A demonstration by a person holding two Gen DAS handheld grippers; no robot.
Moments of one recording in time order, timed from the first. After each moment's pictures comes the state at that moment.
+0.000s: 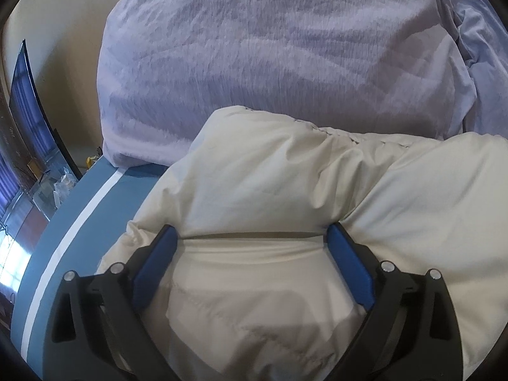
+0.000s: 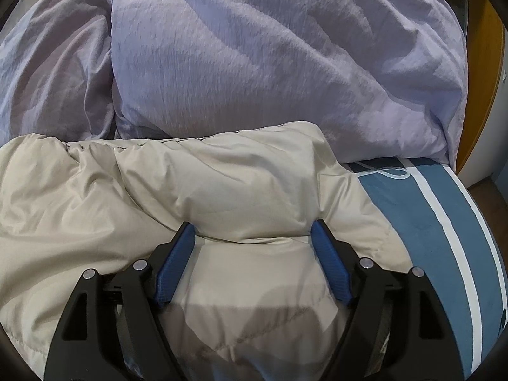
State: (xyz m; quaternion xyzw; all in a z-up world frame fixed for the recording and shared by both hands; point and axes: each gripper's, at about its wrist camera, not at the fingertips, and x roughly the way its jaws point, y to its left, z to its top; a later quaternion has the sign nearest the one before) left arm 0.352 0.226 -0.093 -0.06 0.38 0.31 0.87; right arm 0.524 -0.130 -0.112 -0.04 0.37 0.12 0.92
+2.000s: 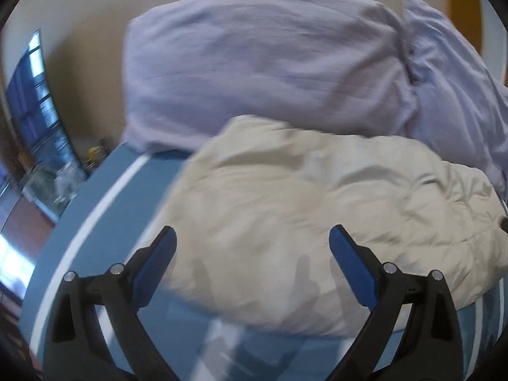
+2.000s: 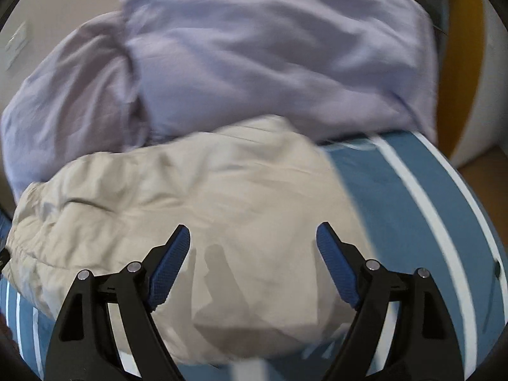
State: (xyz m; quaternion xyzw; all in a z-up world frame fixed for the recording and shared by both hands) left arm 0.258 0.179 -0.026 -0.09 0.37 0.28 0.88; right arm 0.439 -0.215 -0.072 0.05 0.41 0.11 0.91
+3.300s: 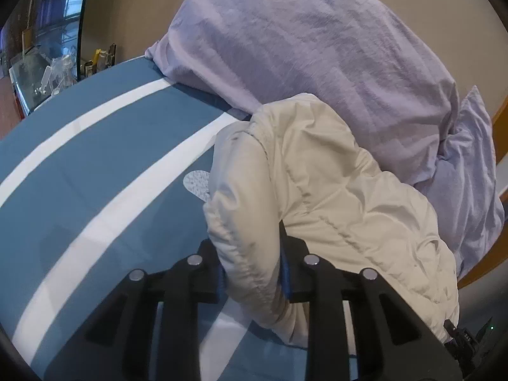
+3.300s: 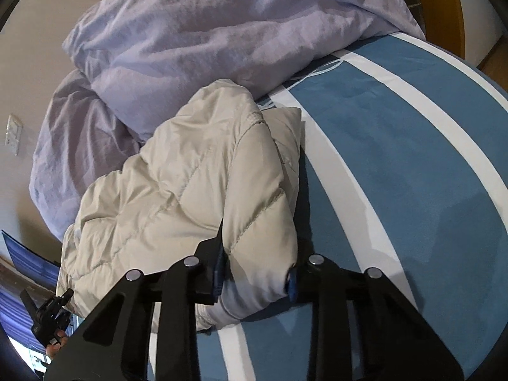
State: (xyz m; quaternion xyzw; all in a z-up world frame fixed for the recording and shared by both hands) left arm 0.218 0.253 -0.060 -0.33 0.34 0.26 0.84; right arm 0.434 -0.269 -0.110 0.23 0.45 0.18 0.84
